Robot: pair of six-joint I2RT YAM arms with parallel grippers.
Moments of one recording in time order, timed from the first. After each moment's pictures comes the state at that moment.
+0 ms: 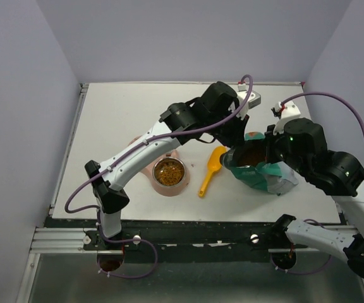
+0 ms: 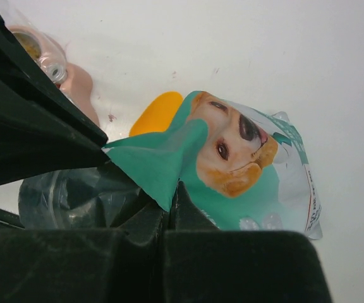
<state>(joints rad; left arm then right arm) -1.00 1.83 2.15 -0.90 0.26 -0.24 0.74 0.92 1.42 -1.05 0.36 0.28</state>
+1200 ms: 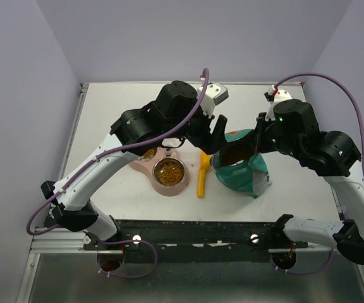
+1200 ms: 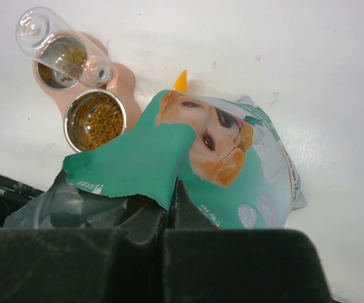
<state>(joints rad) -0.97 1.56 2.03 -0.94 0.17 -0.23 0.74 1.13 1.66 -1.16 0.25 0.40</state>
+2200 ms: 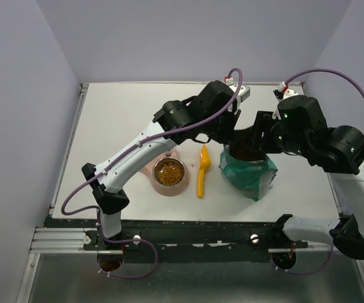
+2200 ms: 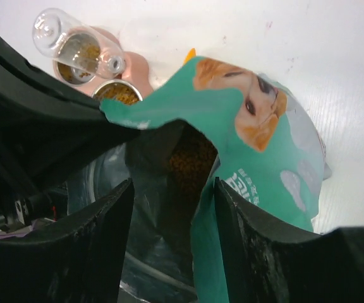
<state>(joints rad) -1.01 1.83 2.27 -1.09 0.04 -0.37 0.74 1.21 1.86 -1.34 0.25 0.58</state>
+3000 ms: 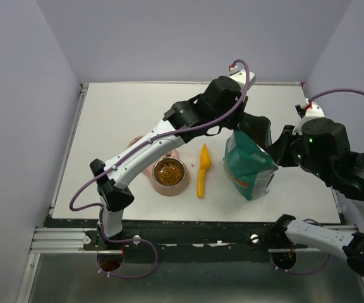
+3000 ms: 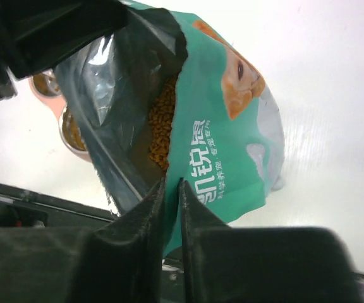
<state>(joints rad) -0.98 1.87 2.23 -0.79 -0.12 -0.32 0.74 0.98 1.65 -1.31 0.37 0.53</state>
